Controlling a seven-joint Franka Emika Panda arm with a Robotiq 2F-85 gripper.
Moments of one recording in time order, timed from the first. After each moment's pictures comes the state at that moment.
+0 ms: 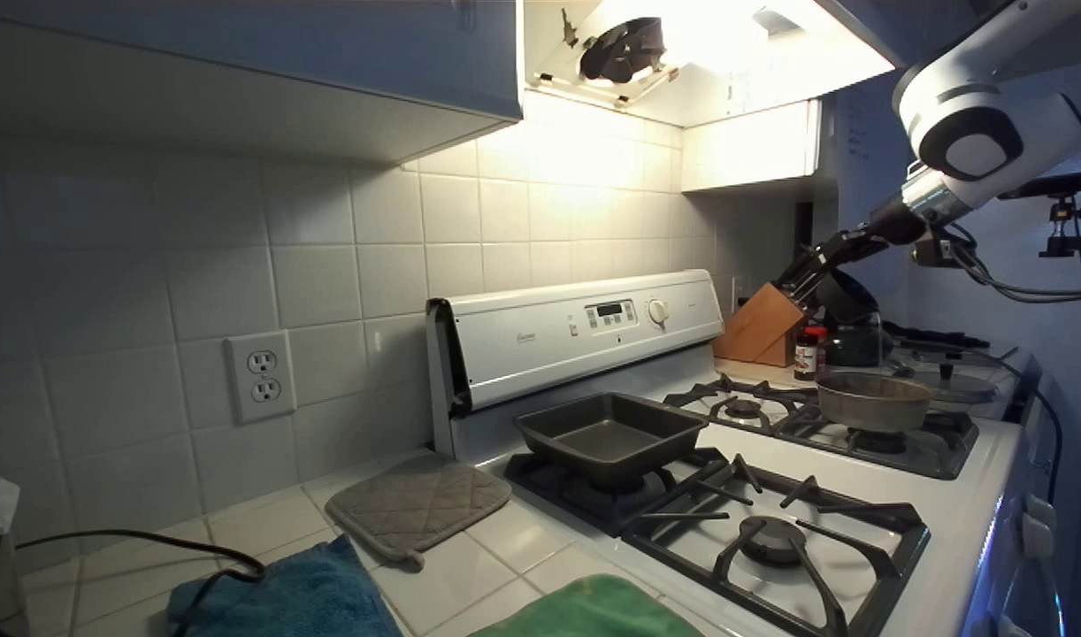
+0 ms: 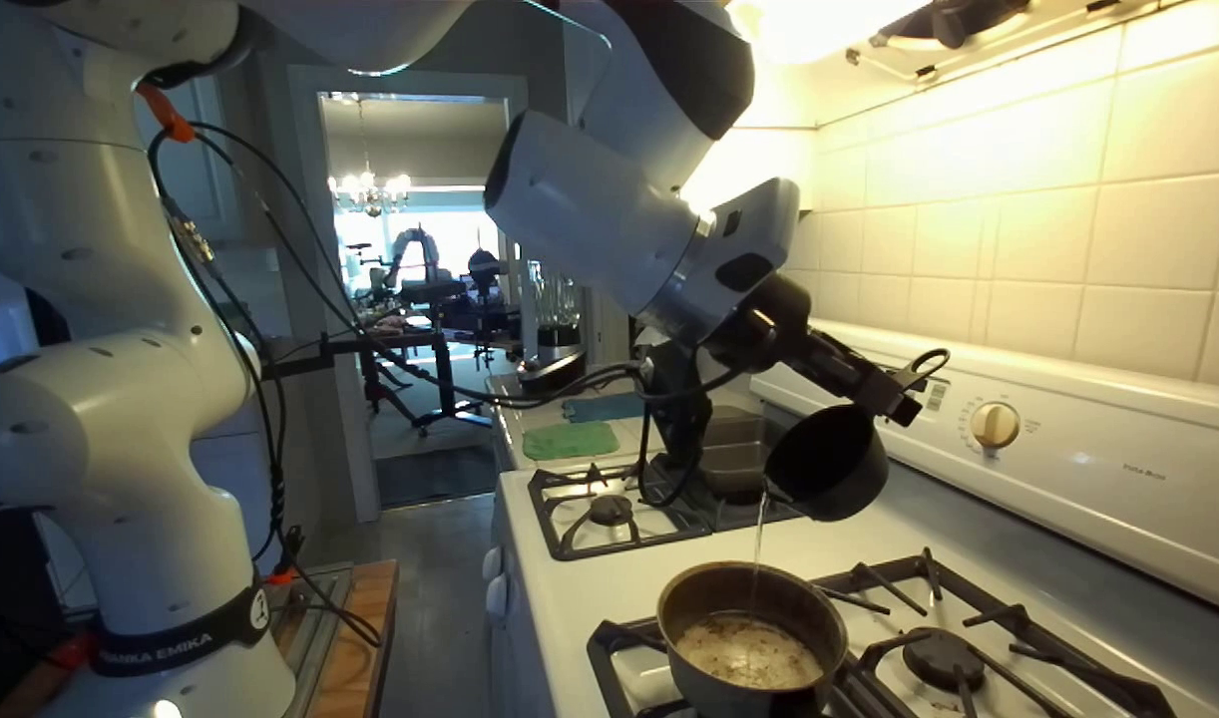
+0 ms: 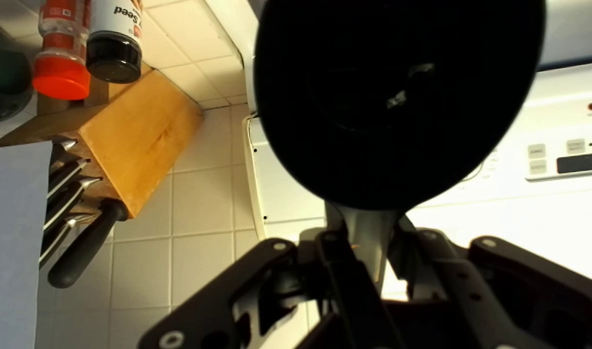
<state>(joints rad) -0.15 -0.08 -0.07 -2.26 2.08 3.07 -2.06</state>
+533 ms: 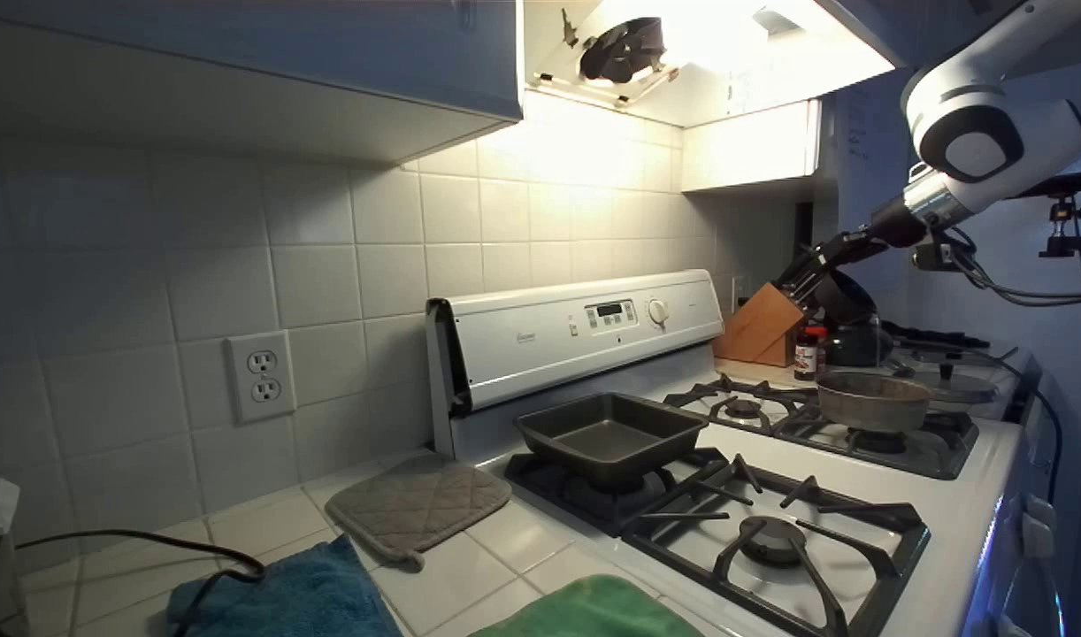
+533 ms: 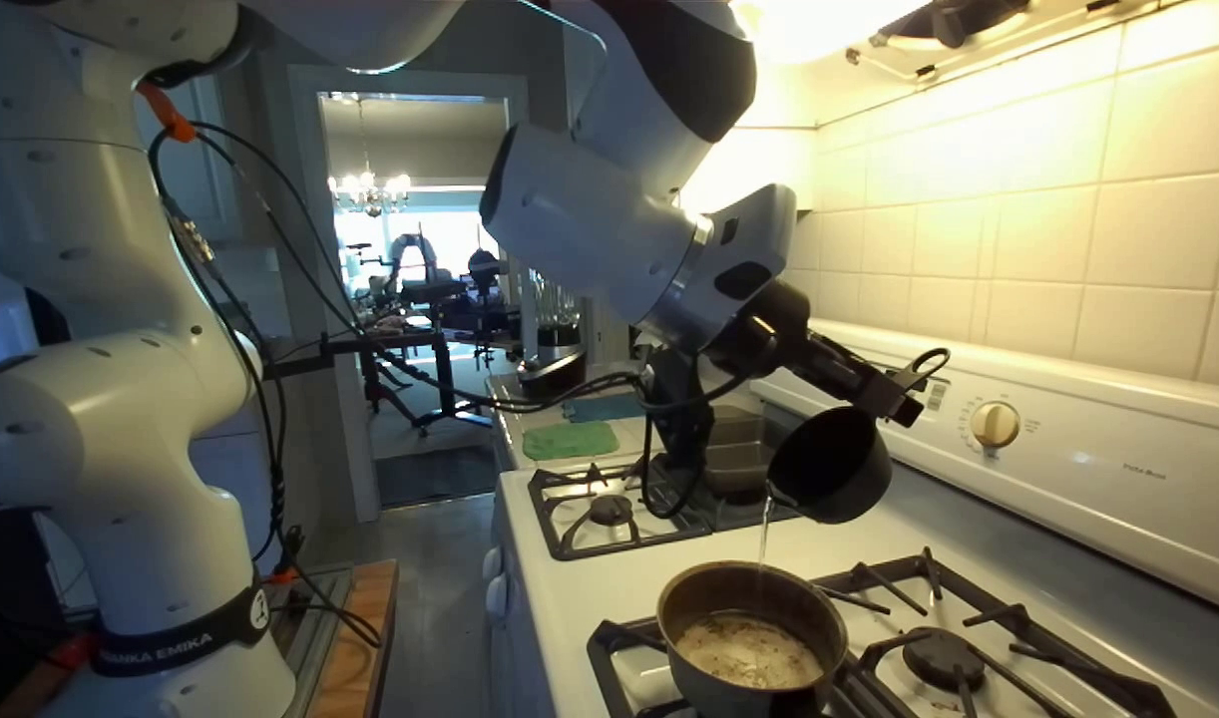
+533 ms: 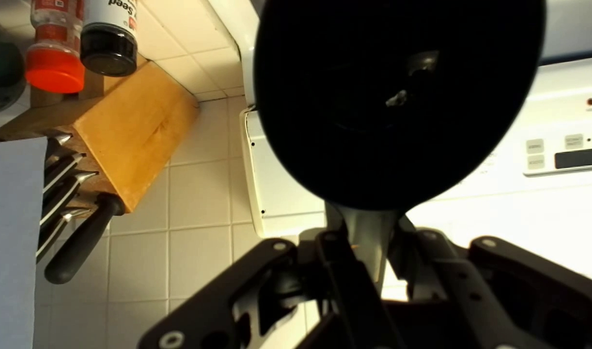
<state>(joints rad) -0.17 -0.08 -0.07 -2.26 2.17 3.03 -2.17</state>
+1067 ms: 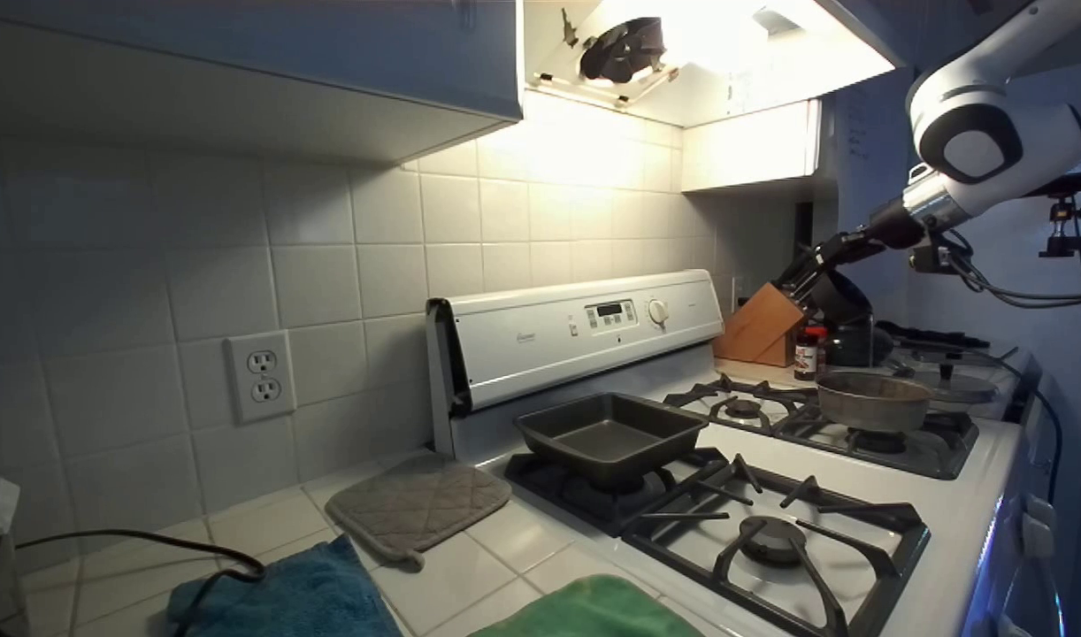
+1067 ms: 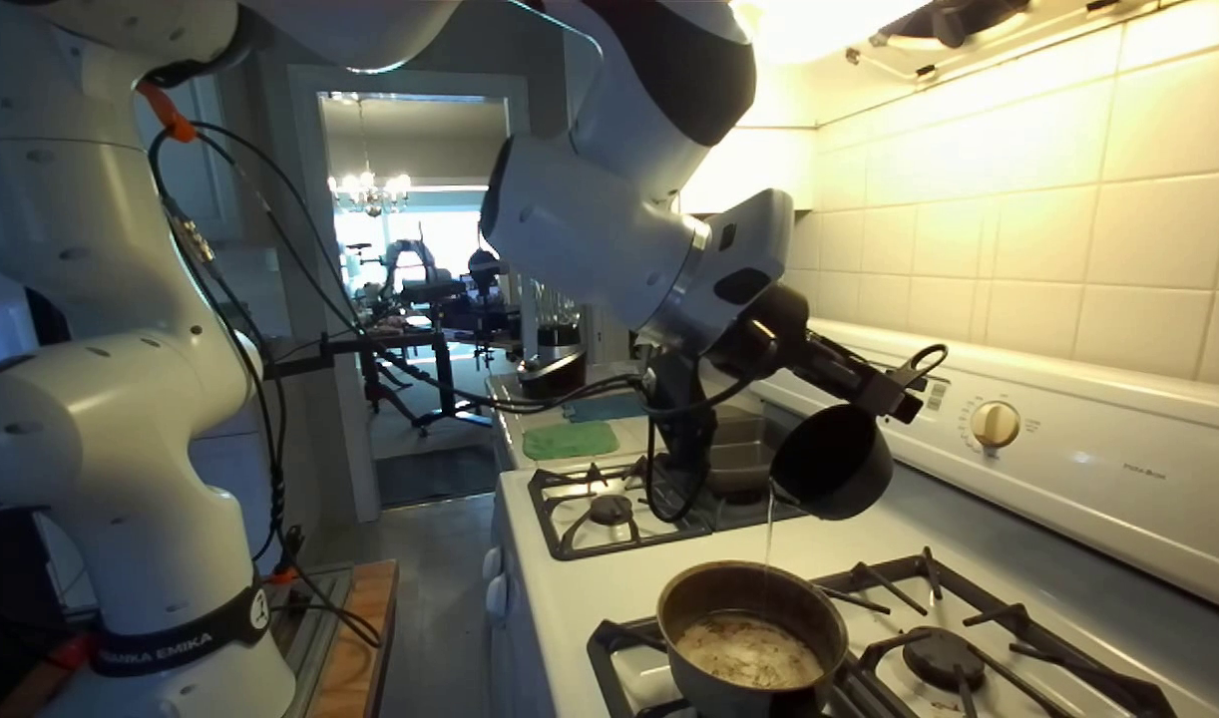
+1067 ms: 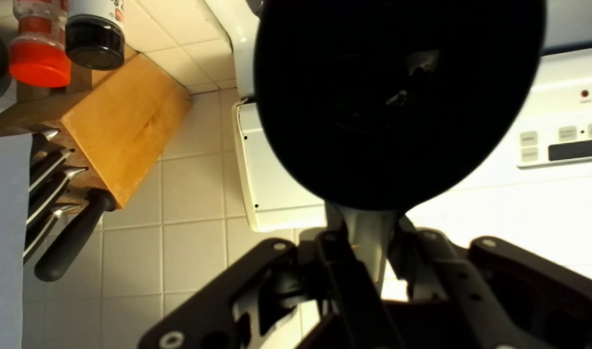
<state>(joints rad) -0.18 -0.08 -0.07 -2.26 2.24 3.00 -2.23</state>
